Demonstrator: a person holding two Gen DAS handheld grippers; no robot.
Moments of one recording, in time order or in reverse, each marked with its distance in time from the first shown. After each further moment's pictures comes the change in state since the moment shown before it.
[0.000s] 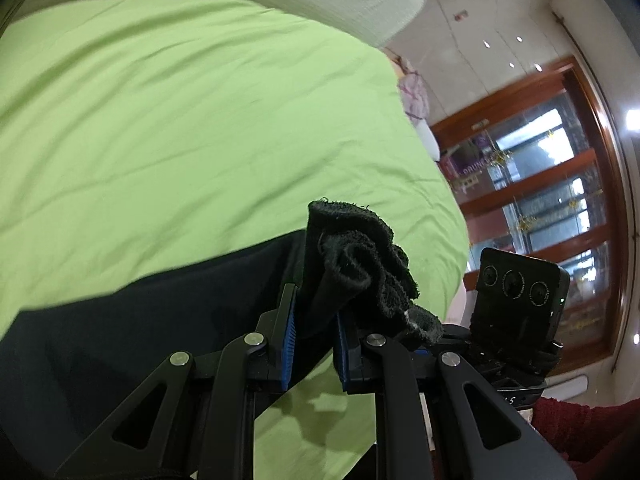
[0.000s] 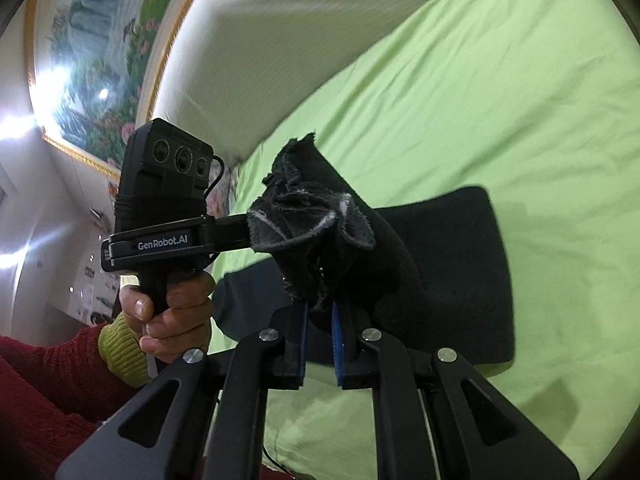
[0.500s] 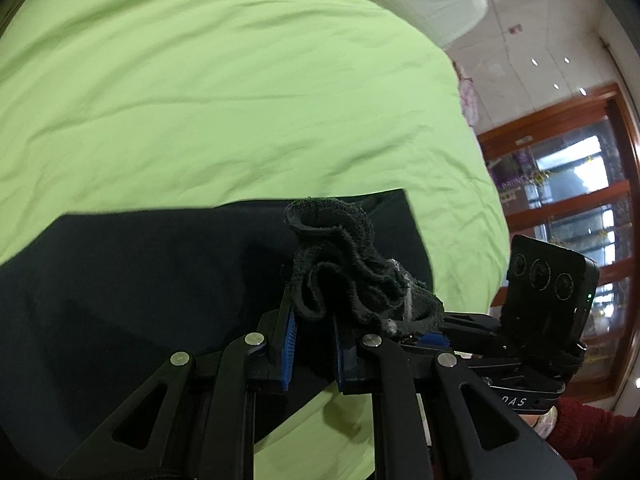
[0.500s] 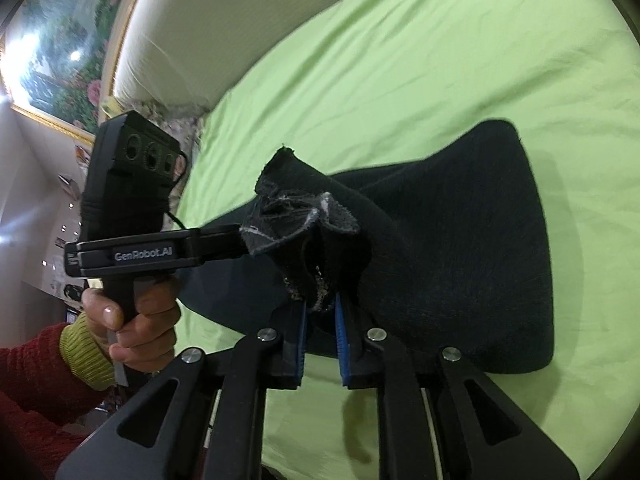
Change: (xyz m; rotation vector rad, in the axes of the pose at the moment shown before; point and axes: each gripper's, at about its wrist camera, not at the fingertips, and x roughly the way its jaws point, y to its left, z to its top) left arm -0.002 0.061 -0.039 -0.134 0.019 0.120; right arm 0.071 0.015 0.006 -0.019 0.157 -0.118
